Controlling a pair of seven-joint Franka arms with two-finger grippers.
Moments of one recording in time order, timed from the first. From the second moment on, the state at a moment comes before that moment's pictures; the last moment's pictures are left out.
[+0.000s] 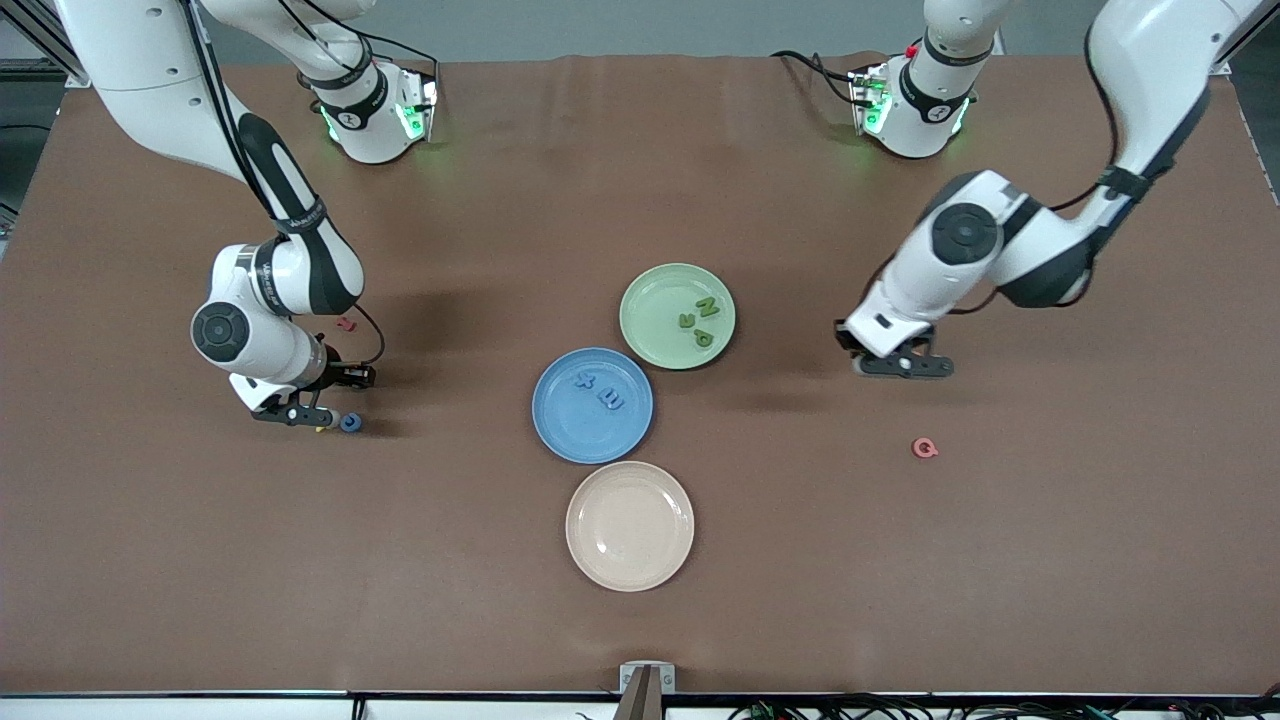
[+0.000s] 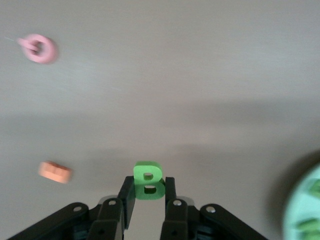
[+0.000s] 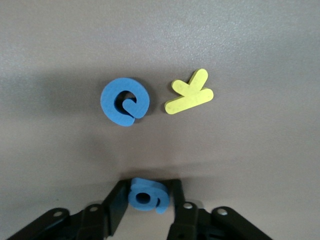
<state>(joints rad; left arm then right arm) 0.67 0.50 -1.15 -2.20 0.64 2.32 -0.87 0.09 0.44 -0.04 -2.18 0.01 2.48 0.14</state>
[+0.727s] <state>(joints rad) 0.02 0.66 -0.95 -1.94 0.64 2.32 -1.44 0.11 0.44 -0.03 -2.17 0.01 2.45 0.15</state>
